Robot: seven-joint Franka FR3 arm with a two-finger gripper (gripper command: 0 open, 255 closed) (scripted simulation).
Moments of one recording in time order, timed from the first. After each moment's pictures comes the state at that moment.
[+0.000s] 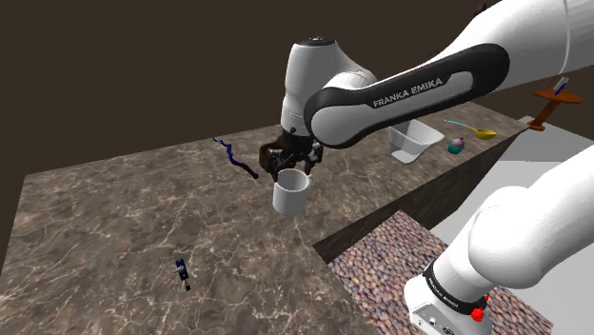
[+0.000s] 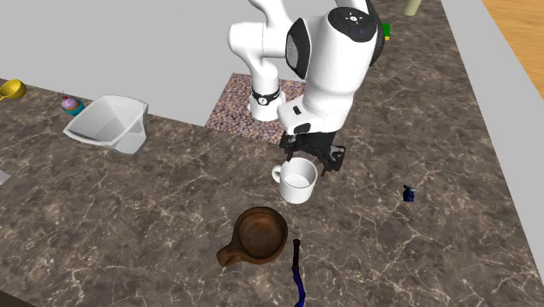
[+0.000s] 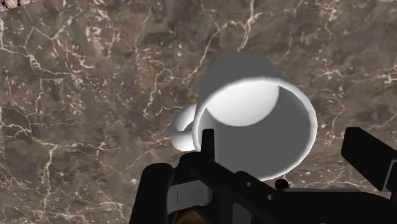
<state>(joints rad) 0.12 -0.24 0.36 -2.41 0.00 2.24 0.73</state>
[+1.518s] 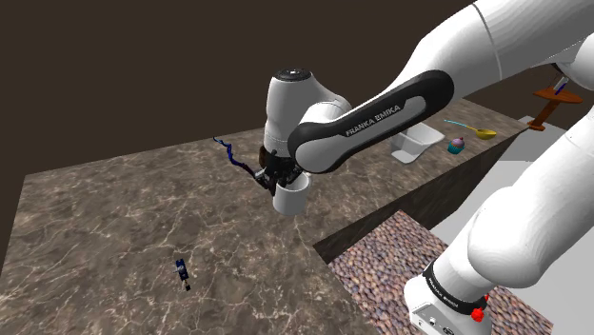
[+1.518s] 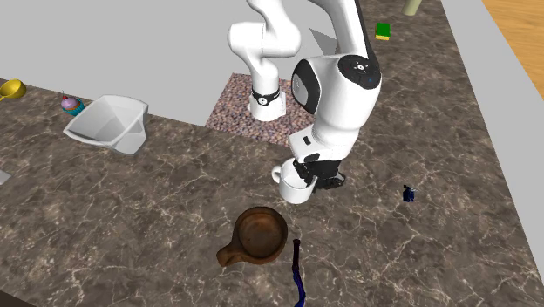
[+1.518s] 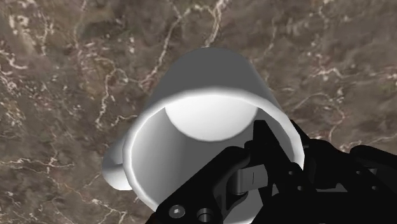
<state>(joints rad) 0.11 -0.06 0.41 -2.39 -0.11 2.40 0.86</state>
